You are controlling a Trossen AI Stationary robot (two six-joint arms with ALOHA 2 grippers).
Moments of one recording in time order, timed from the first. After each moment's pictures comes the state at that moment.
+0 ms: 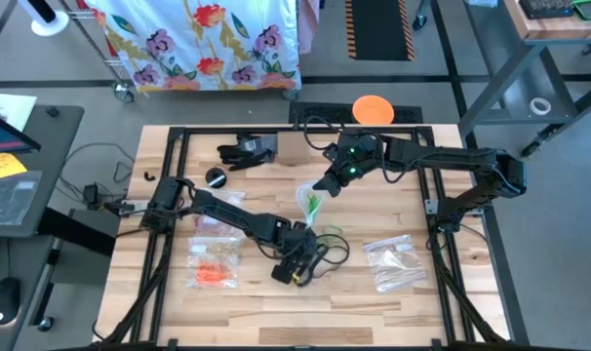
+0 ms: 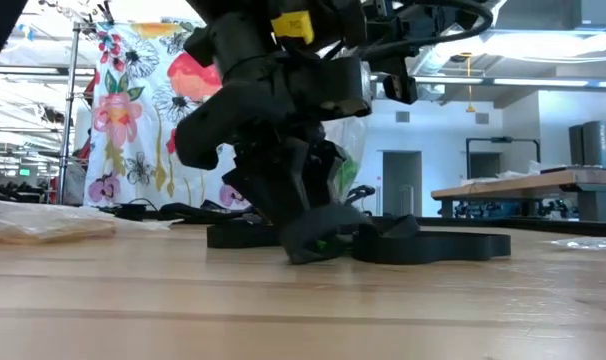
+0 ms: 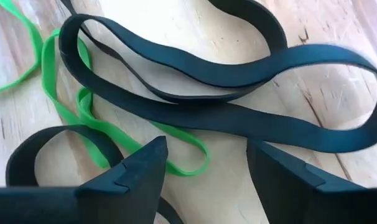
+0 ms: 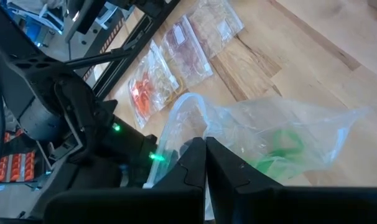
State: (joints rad) left arm -0.20 2.06 1.35 -0.37 0.04 0.20; right arm -0.27 1.45 1.15 -0.36 -0.38 0.64
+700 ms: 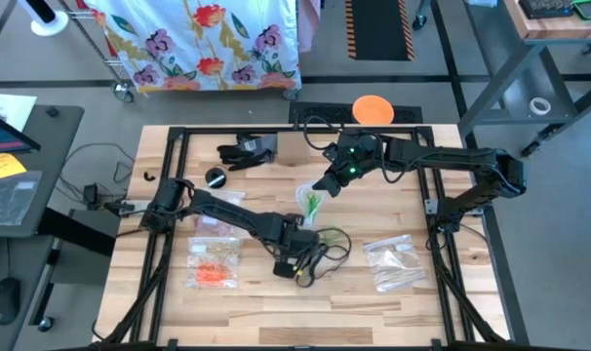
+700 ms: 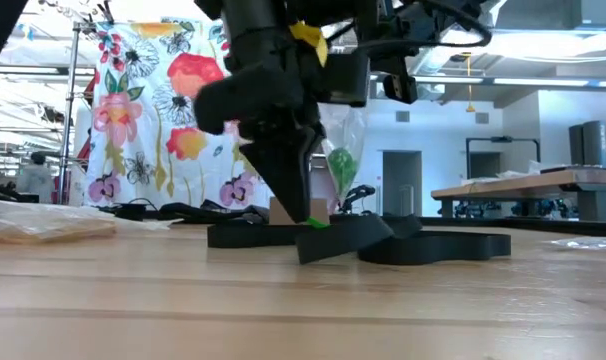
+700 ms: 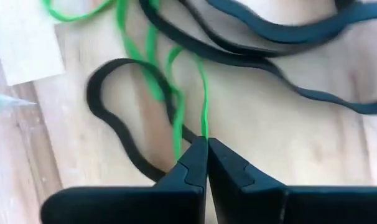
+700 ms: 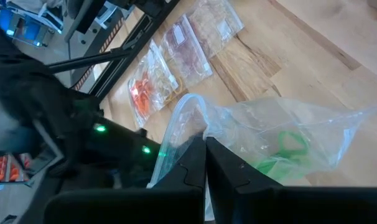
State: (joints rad) left arm -0.21 2.06 1.53 -0.72 -0.10 0.03; right arm -0.28 1.45 1.15 -0.36 -0.38 0.64
